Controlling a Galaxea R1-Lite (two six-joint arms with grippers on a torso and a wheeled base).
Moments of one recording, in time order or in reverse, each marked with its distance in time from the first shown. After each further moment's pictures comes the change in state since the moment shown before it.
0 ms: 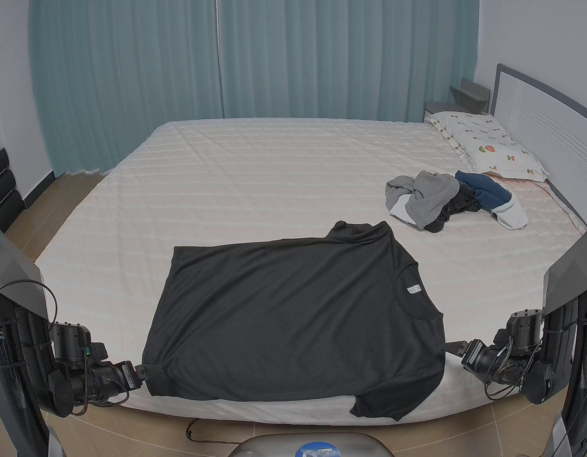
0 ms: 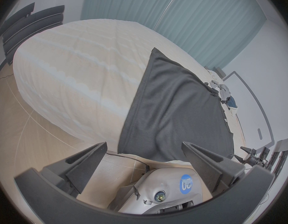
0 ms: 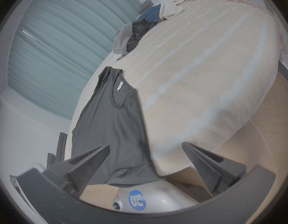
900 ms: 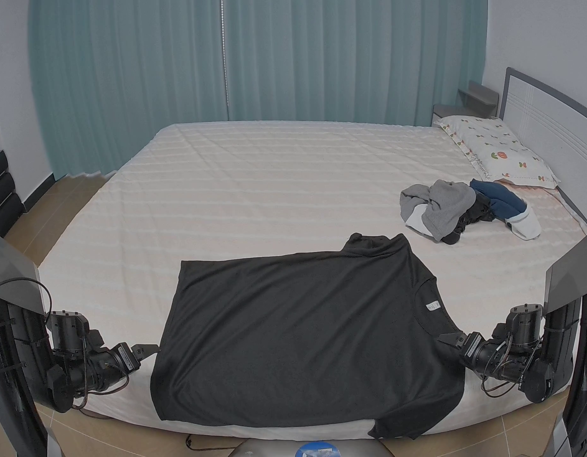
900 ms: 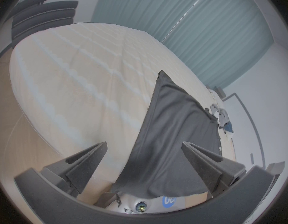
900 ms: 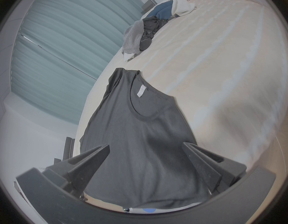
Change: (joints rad) left arm -0.029 -0.059 -0.042 -0.004 0.015 -0.192; right arm 0.028 -0.043 -0.015 -0.001 0.000 0.073
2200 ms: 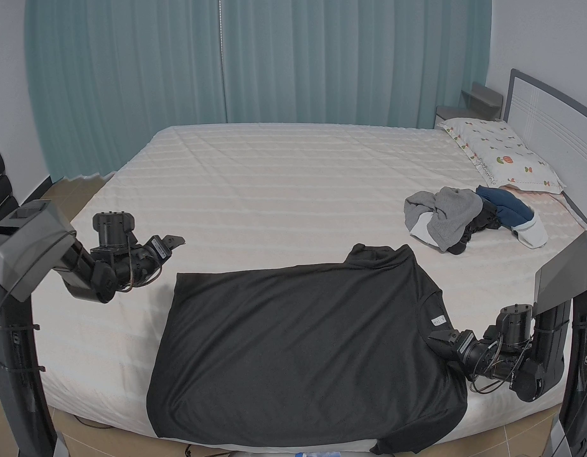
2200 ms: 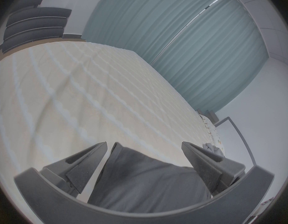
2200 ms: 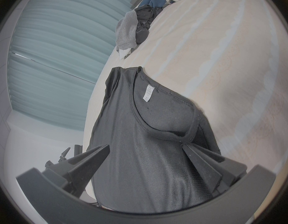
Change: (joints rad) left arm -0.099 0.110 -1.026 0.664 0.112 -0.155; right arm 0.031 0.054 -0.062 0.000 0.036 0.154
